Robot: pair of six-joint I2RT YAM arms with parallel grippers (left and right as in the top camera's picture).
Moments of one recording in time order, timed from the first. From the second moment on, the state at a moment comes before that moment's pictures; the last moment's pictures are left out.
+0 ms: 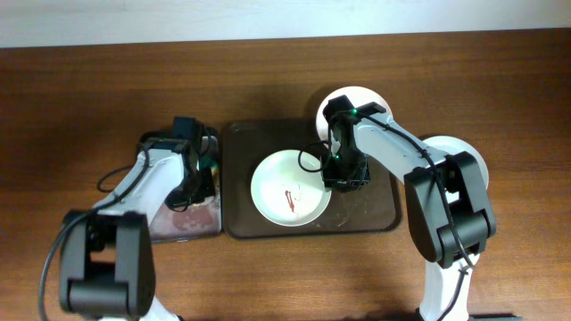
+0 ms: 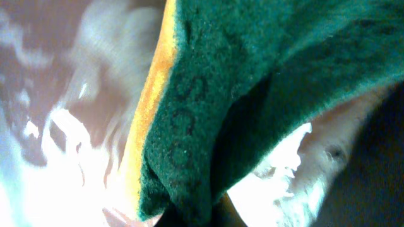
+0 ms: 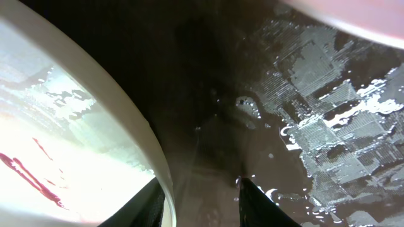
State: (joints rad) left arm -0.12 1.79 1.10 -0.85 -0.08 -0.31; right arm 0.35 2.09 1.46 -1.04 -0.22 0.35
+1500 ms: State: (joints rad) left arm -0.12 1.79 1.10 -0.65 -0.11 -0.33; right arm 0.35 2.09 1.46 -1.04 -0.22 0.35
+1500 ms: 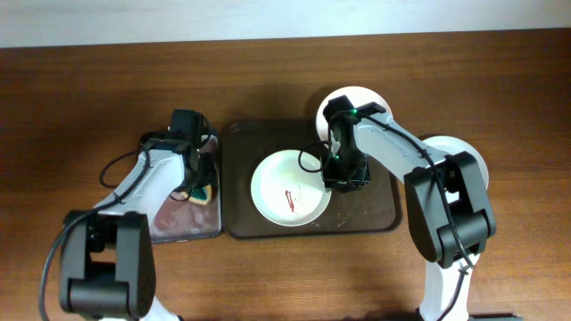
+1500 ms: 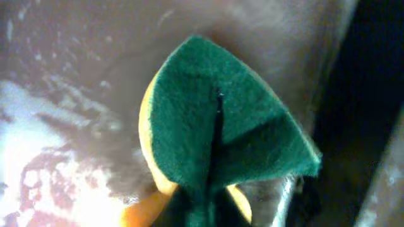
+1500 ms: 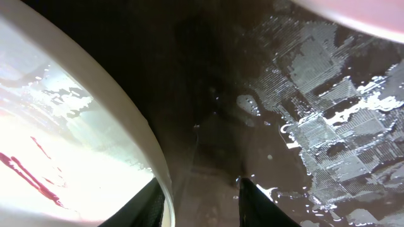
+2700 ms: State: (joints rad) left arm -0.12 1.87 1.10 -0.44 -0.14 -0.34; right arm 0.35 2.09 1.46 -1.05 -0.22 0.34
